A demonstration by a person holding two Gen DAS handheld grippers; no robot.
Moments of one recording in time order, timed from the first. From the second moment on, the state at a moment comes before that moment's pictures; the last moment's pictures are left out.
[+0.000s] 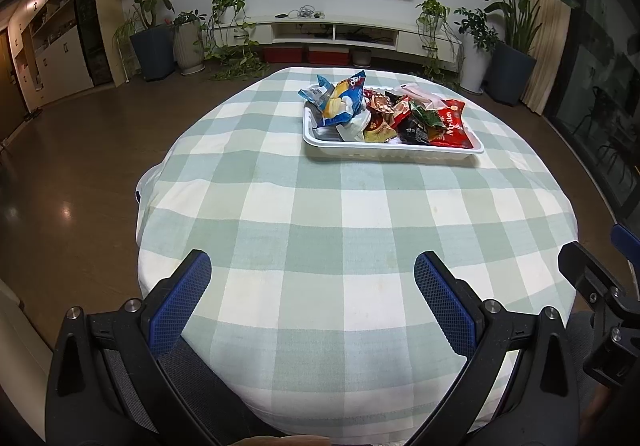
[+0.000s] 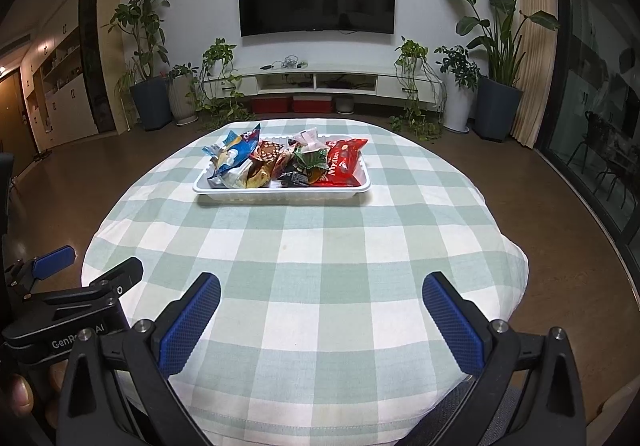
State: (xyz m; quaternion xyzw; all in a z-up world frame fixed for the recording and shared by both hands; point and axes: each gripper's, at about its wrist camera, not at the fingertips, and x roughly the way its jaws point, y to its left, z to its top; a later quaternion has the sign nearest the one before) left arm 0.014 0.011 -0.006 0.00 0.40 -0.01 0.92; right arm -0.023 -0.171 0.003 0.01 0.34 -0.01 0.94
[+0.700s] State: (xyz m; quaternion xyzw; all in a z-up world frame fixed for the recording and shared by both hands) left arm 0.012 0.013 -0.013 0.00 0.40 0.00 0.92; right arm -0.025 -0.171 -0.006 0.01 0.35 -0.01 0.94
